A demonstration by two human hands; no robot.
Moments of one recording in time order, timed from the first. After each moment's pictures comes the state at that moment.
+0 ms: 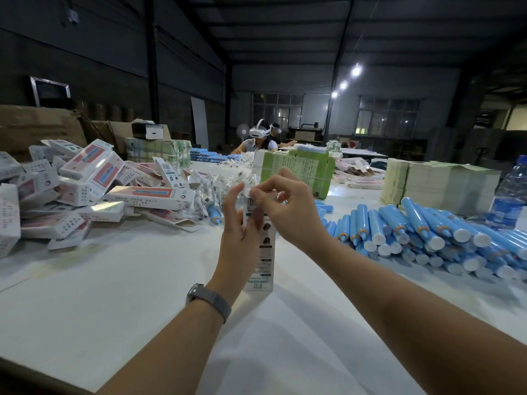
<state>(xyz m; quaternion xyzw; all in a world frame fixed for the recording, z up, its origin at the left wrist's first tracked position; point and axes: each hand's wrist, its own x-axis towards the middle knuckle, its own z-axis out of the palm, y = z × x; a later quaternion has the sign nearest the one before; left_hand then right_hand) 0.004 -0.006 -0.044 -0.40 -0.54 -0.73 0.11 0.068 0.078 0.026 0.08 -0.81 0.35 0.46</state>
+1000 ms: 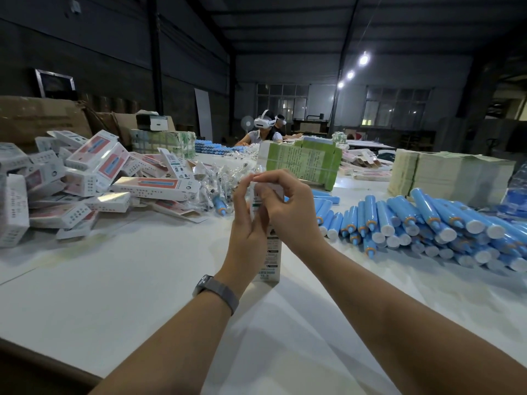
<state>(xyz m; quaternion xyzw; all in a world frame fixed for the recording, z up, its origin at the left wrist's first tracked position) 0.003 -0.003 -0.053 -0.45 -0.50 -0.73 0.11 0.063 0.062 0.006 0.08 -0.75 0.44 0.49</state>
